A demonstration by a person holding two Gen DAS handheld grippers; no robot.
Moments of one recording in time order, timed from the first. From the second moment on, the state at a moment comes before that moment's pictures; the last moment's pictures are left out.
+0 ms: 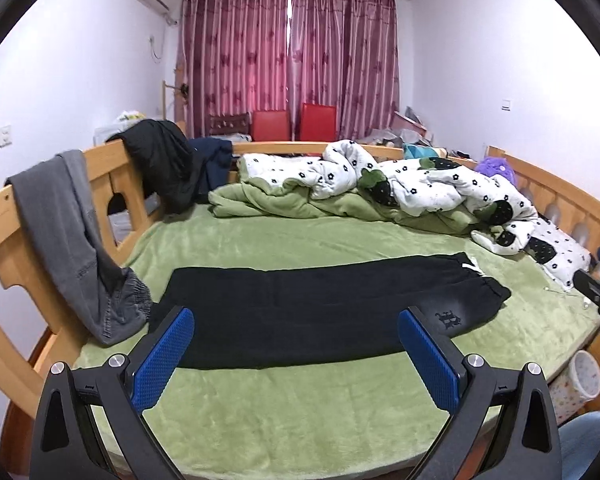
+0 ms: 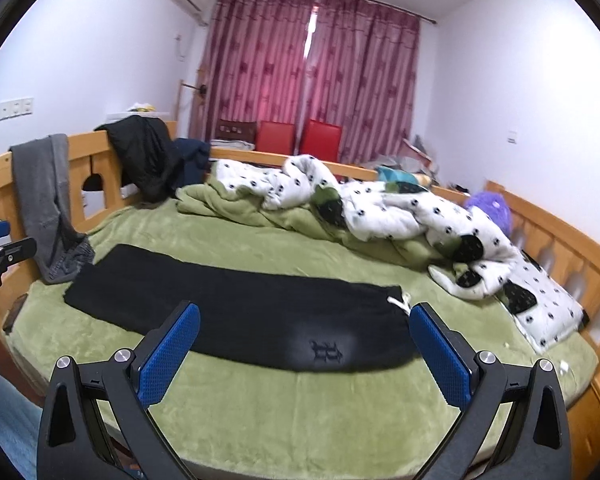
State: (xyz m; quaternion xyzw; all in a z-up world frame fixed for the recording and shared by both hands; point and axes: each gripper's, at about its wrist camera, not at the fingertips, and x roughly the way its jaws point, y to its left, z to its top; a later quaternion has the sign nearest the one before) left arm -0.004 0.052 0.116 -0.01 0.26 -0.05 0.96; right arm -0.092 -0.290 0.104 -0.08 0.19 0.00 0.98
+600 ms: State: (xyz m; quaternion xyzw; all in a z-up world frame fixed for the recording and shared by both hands) left arm 0.066 0.067 -0.026 -0.02 0.35 -0.06 0.94; right arm 0.054 -0.331 -0.014 0.13 0.29 0.02 0.95
